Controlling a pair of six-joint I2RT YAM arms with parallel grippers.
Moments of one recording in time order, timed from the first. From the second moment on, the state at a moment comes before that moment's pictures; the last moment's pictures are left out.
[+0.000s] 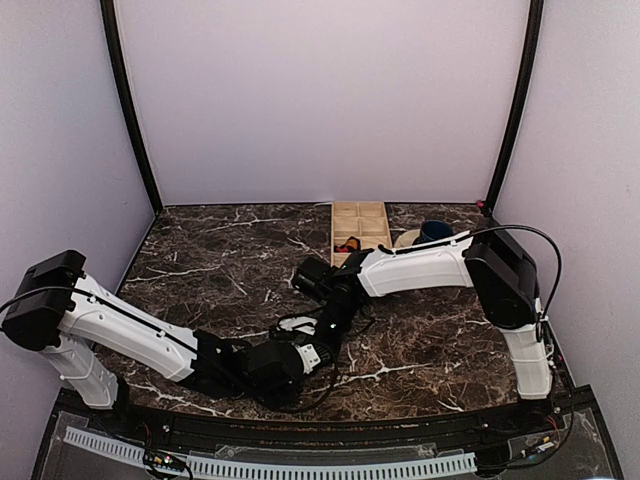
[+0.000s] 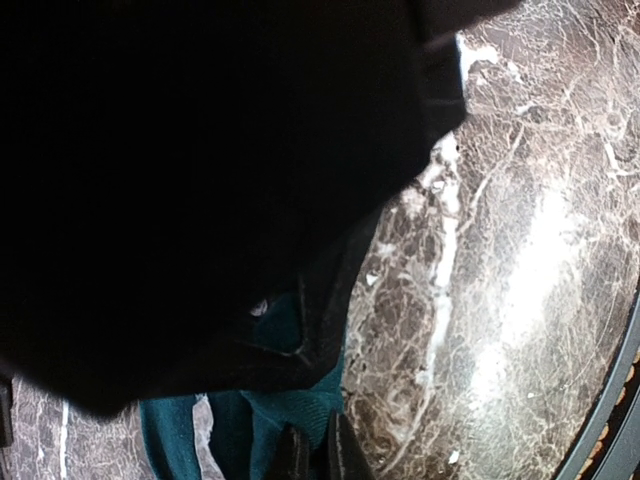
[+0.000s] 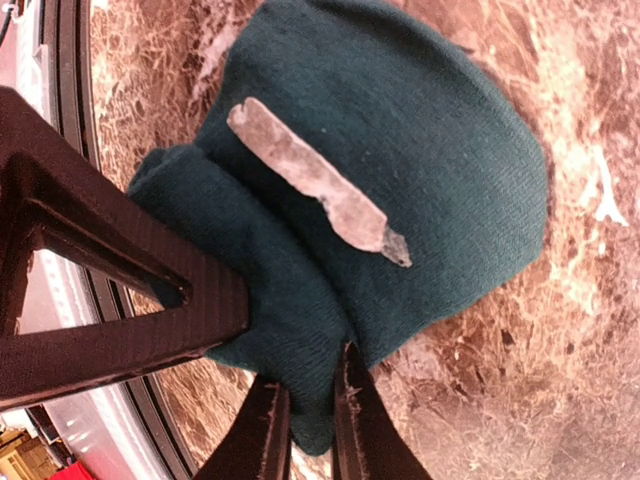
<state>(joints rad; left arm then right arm) -1.35 1.63 0.75 -0.15 -0.37 -0.15 1.05 2.17 1.58 -0.77 -0.57 -0.22</state>
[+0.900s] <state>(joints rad) -1.23 1.57 0.64 0.04 -0.14 -0.29 1.03 2.11 1.47 -0.67 -0.57 -0.15</state>
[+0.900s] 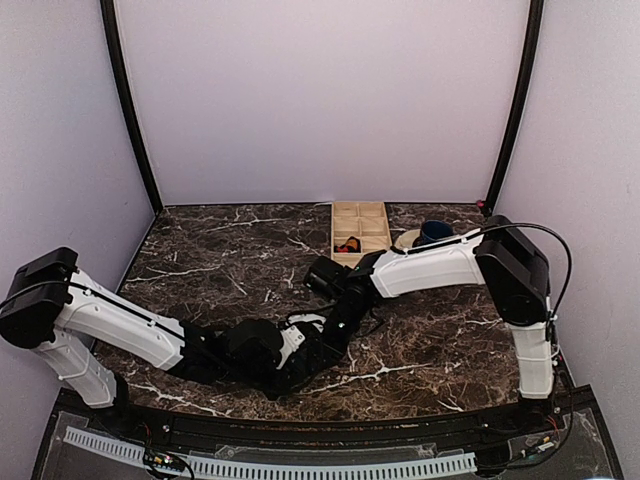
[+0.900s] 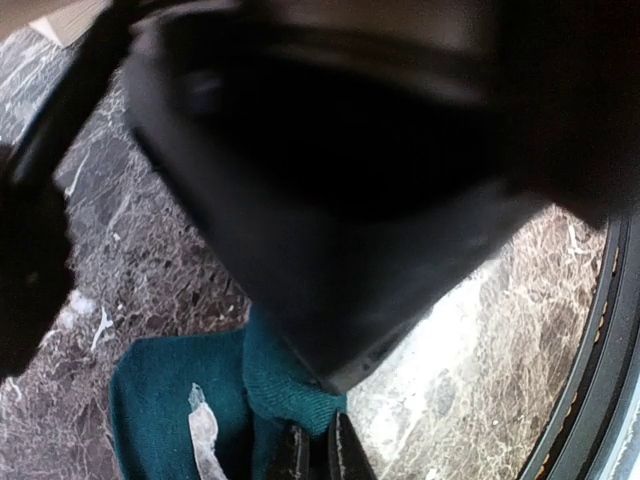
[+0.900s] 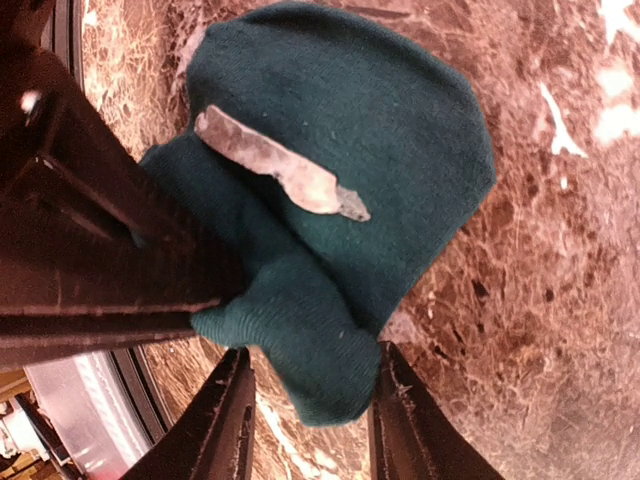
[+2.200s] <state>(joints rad) -1.01 1.57 0.53 0.23 0.35 -0.45 0.96 1.83 1.17 -0.33 -0.42 -0.01</state>
